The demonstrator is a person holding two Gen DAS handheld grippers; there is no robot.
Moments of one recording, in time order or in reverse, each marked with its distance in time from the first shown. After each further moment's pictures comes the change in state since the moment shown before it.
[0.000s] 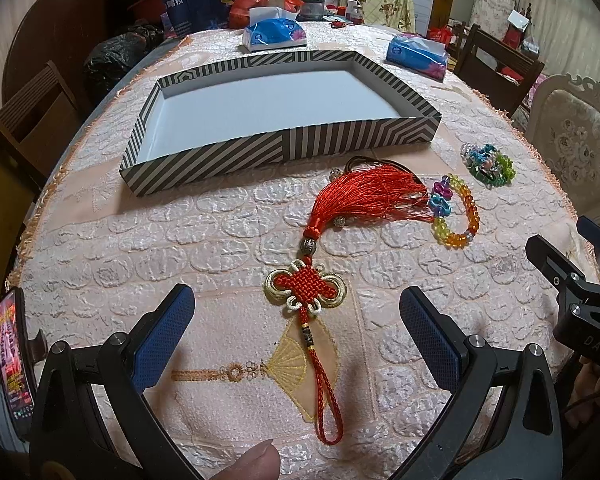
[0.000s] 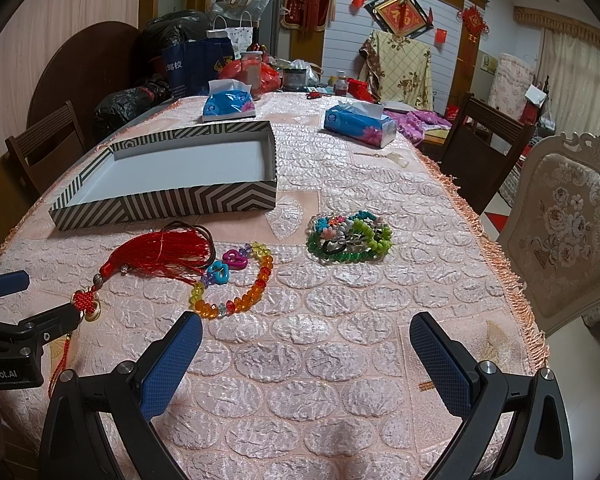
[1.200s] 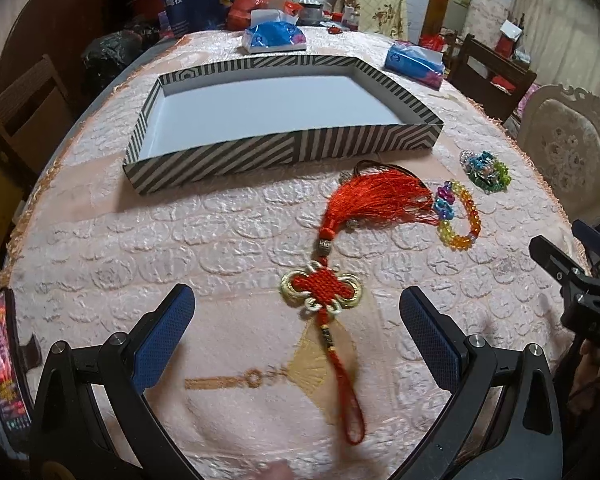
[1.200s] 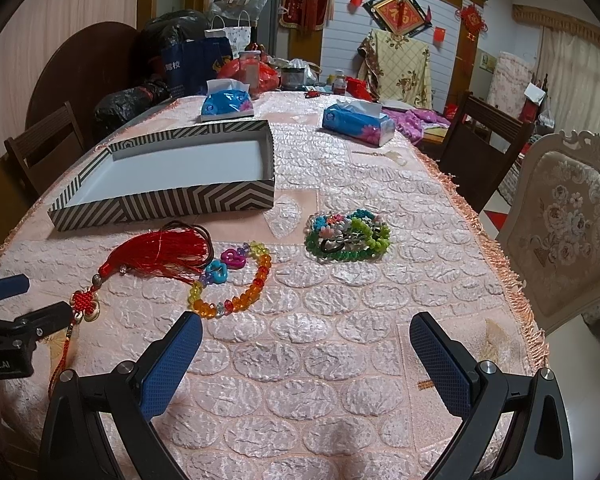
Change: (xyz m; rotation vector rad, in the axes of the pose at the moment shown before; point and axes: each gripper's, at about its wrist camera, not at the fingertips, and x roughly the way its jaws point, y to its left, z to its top) left arm 0.003 0.024 -0.002 -0.007 -0.021 -0.055; right arm 0.000 -0.002 0.000 0.009 -0.004 -0.001
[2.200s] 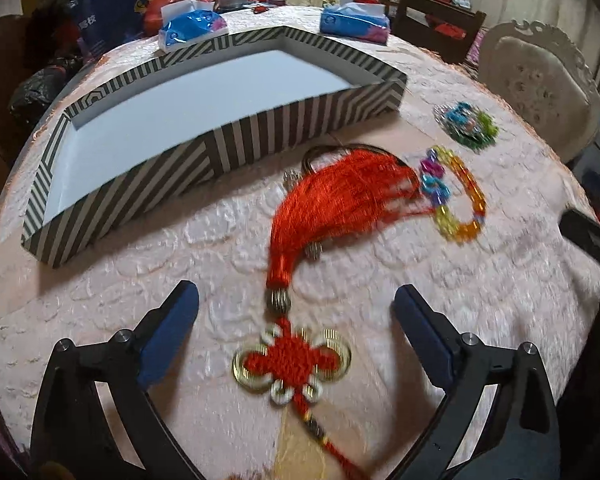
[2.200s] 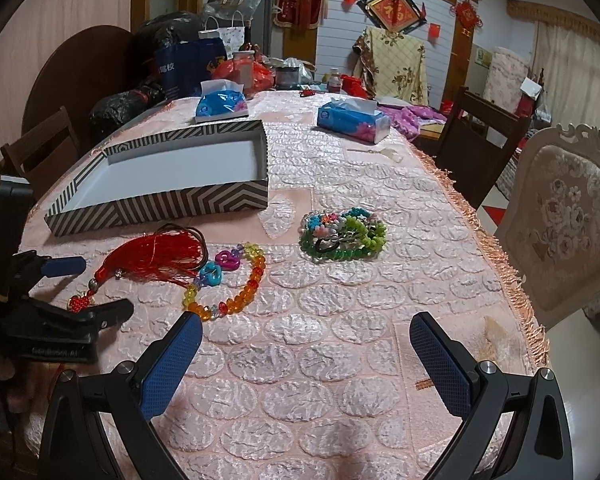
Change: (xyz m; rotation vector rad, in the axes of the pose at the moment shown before) left arm 0.059 -0.023 0.020 0.248 0.059 -0.113; right arm 0.002 -0.001 -0.002 0.011 0.006 -0.003
